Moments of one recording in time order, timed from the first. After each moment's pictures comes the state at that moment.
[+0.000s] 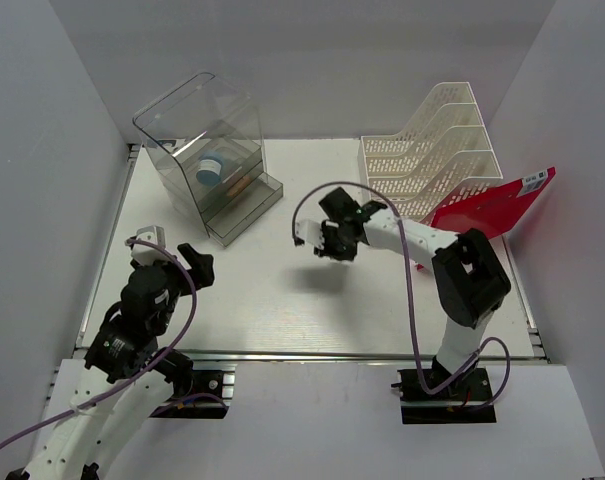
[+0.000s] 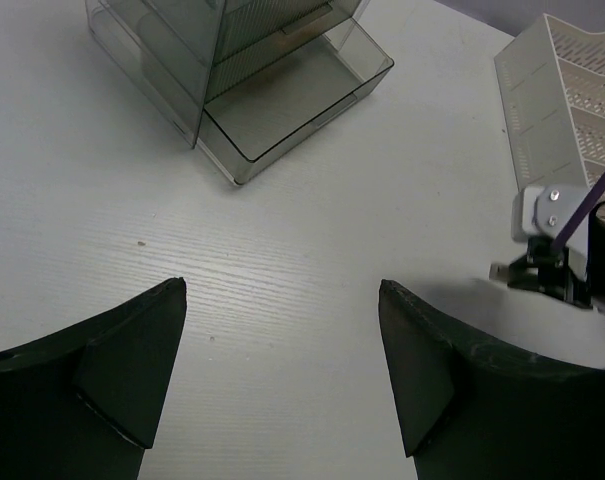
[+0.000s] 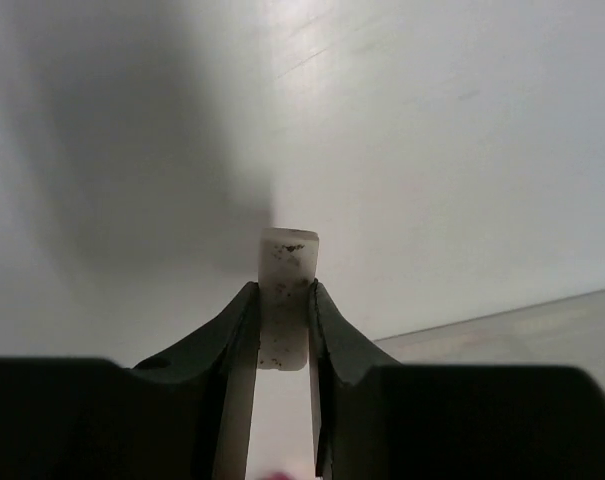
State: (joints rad) left arm -0.48 0.39 0.68 -0.61 -0.39 -0.49; right arm 0.70 1.78 1.21 -0.65 -0.14 -0.83
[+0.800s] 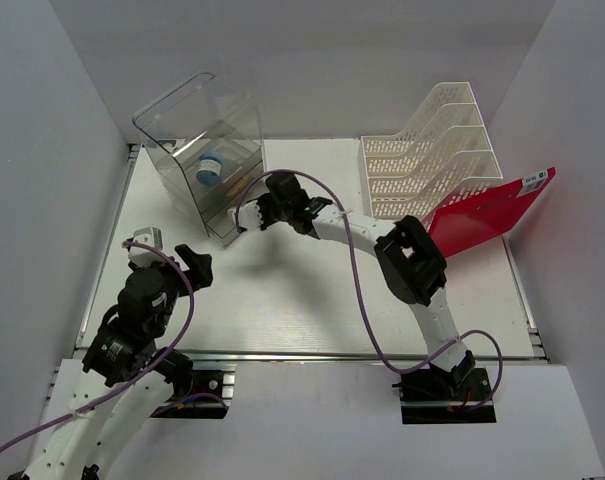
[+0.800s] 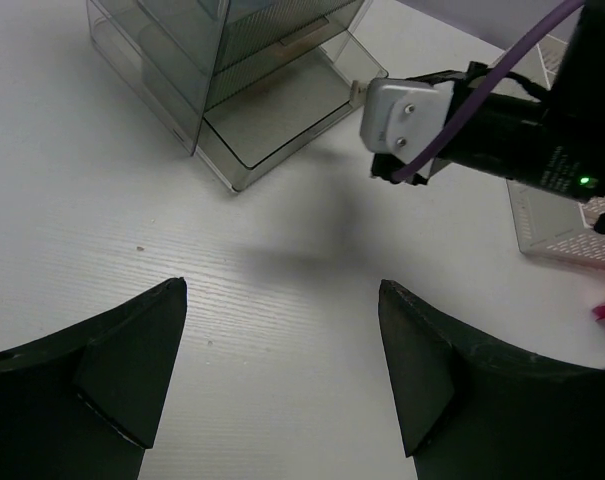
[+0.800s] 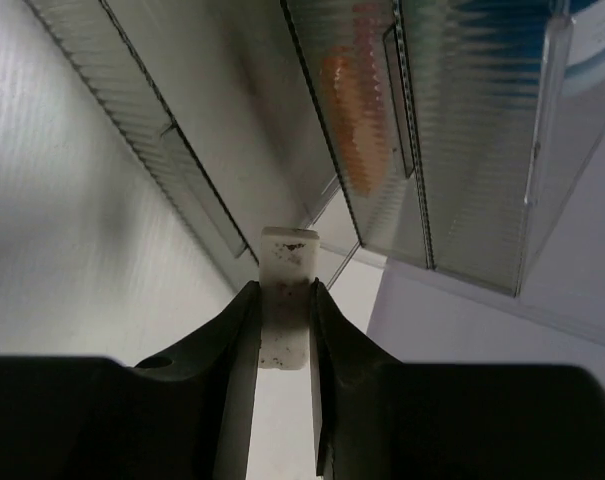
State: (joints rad) left arm -0.48 0.37 0.68 -0.61 -0.39 -0.50; right arm 0.83 2.17 1.69 -0.09 -0.11 -1.30
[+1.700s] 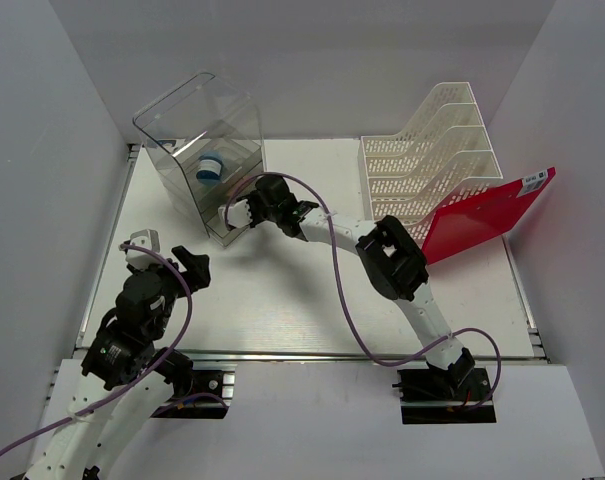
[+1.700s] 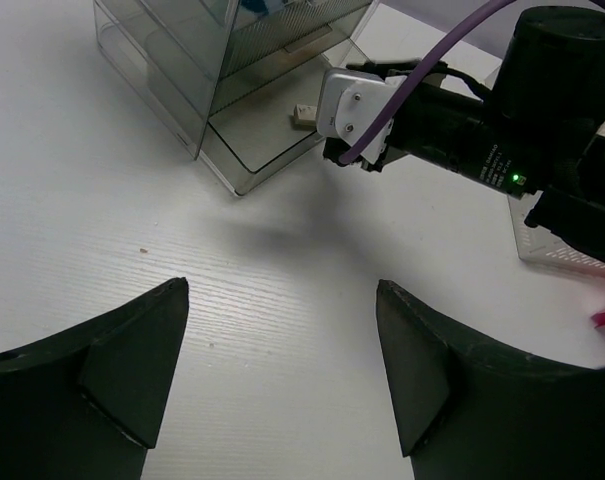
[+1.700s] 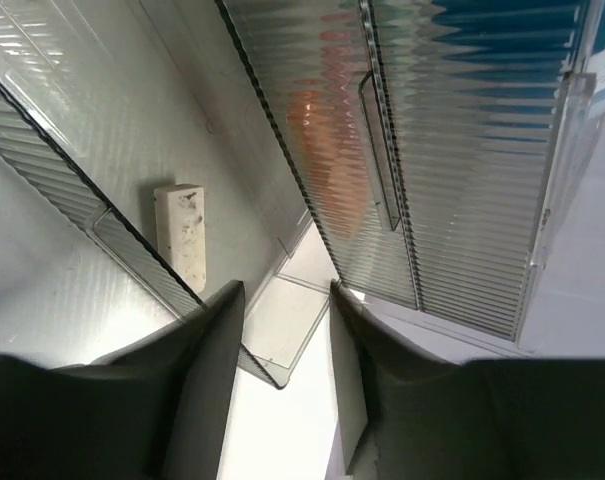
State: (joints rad) left arm -0.47 0.35 0.67 -0.61 -0.40 -0.50; right arm 0.86 2.33 1.81 0.04 -0.05 -1.30
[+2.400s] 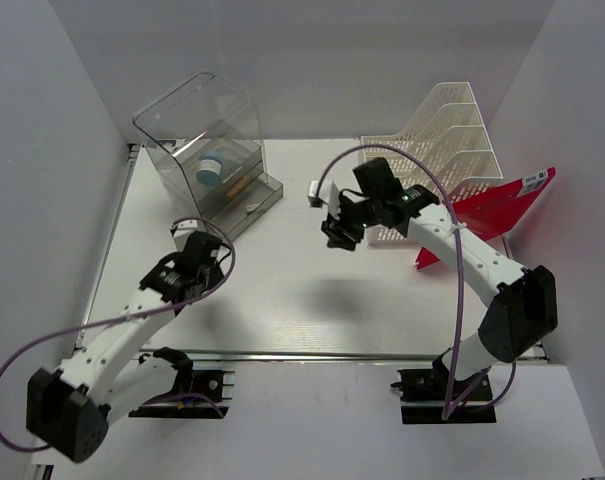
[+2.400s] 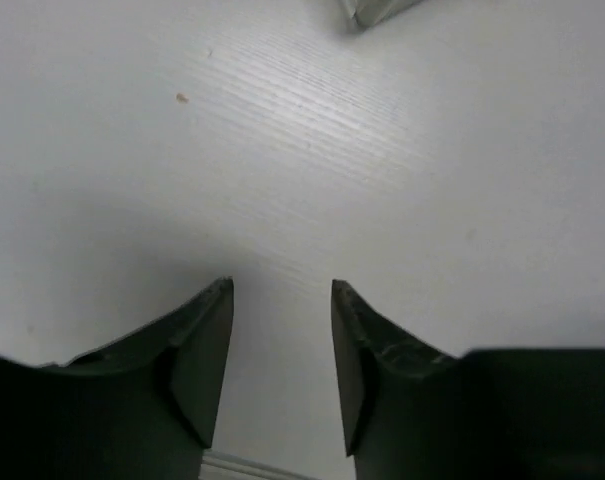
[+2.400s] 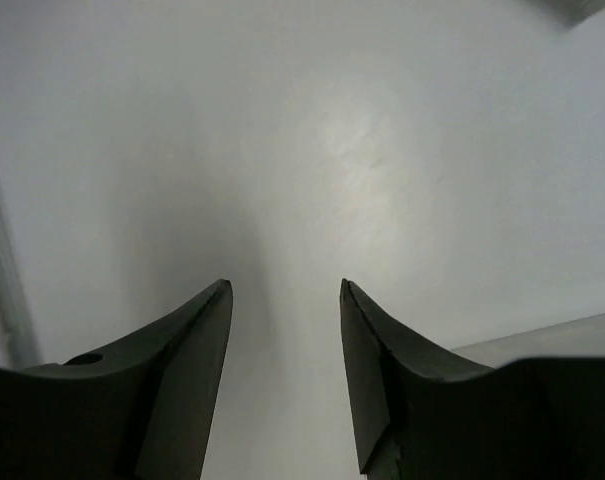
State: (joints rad) left arm -0.47 0.90 0.69 -0.66 -0.42 -0.69; right arm 0.63 1.53 1.40 -0.70 -0.49 -0.68
